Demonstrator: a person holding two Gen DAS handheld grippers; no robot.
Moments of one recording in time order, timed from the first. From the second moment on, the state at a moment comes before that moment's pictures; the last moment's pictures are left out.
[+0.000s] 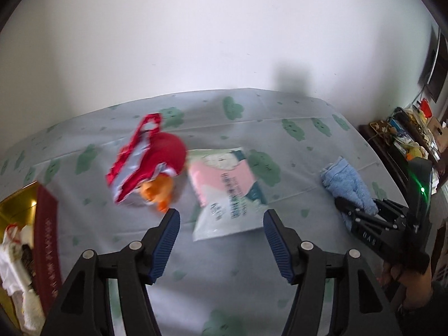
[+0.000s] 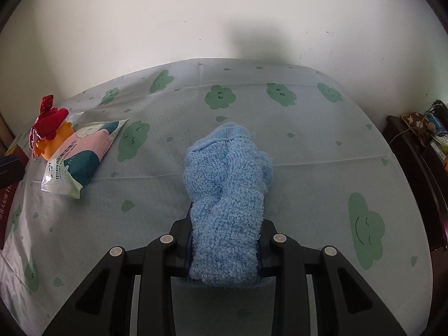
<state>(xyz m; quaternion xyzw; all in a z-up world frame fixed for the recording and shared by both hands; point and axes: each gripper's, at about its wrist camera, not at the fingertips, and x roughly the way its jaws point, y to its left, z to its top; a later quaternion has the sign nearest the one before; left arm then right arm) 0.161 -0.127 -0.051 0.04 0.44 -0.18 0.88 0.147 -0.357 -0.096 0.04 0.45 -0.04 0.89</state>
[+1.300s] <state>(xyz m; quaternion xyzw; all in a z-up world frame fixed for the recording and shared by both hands) 0.221 -0.174 -0.113 0.08 0.46 -0.13 0.87 0.149 -0.358 -0.096 0.05 0.45 -0.02 0.89</state>
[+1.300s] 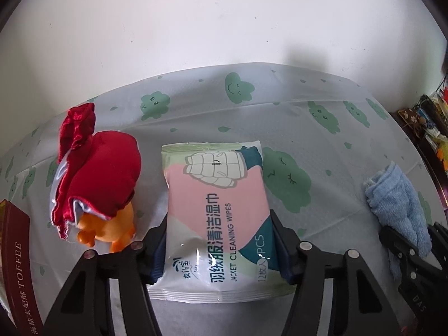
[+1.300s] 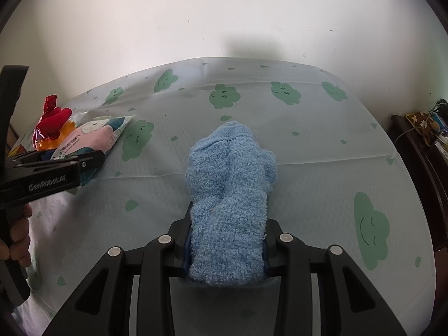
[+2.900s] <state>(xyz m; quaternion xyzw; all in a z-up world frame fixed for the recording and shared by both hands) 0.146 -0.039 -0.022 0.07 0.41 -0.03 0.91 0.150 -0.352 -0.097 0.02 0.45 -0.03 0.89</state>
